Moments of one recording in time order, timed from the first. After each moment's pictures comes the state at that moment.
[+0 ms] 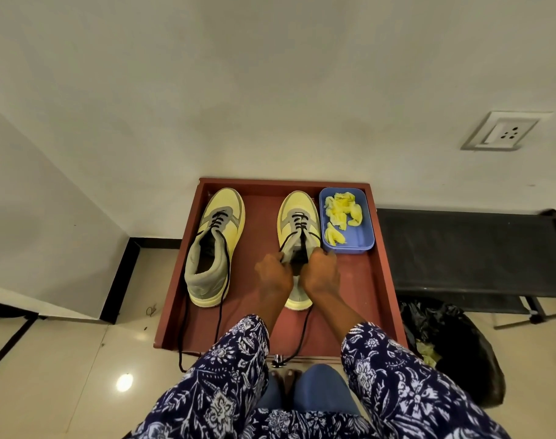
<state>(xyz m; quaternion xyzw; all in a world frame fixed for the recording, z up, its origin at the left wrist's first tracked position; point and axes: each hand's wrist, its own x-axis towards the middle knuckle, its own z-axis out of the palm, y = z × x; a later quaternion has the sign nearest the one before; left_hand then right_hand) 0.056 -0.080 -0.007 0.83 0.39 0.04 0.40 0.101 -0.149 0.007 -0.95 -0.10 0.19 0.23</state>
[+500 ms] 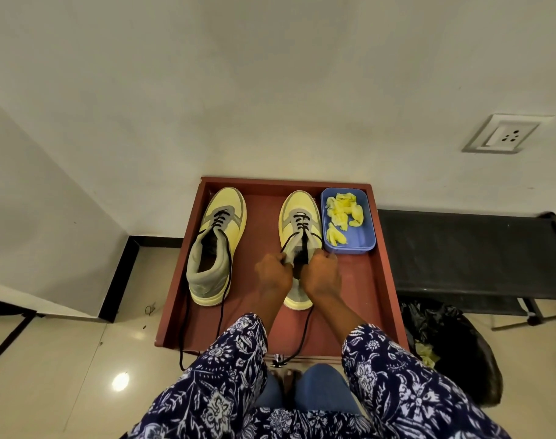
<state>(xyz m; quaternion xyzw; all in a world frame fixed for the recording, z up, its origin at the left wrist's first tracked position) 0.054 -0.076 -0.006 0.80 0.42 0.03 0.44 0.096 -0.148 0.002 -0.95 -0.08 0.20 0.24</state>
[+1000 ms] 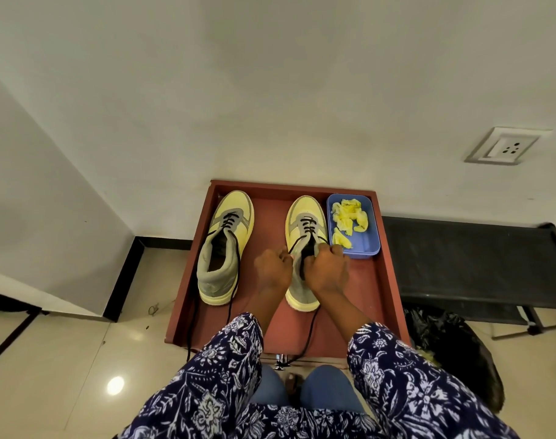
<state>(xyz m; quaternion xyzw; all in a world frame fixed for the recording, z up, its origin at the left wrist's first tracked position) 0.045 -0.062 0.003 0.81 0.38 0.09 0.43 0.094 -0.143 0.018 -0.96 -0.13 0.11 0.22</state>
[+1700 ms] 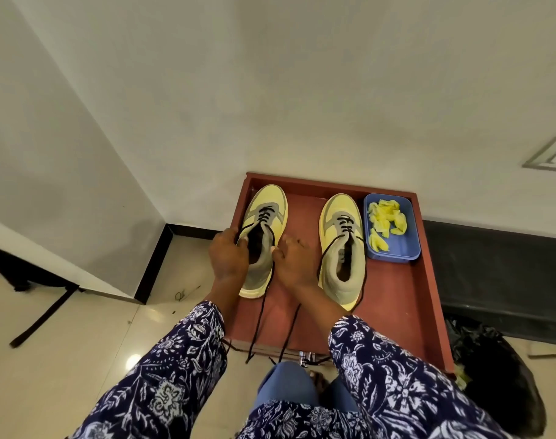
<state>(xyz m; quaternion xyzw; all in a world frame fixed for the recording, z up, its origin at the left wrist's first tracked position) -0.022 0.050 0.005 0.78 0.49 0.20 0.33 0.043 -0.049 0.004 -0.89 -0.25 0.19 0.34</state>
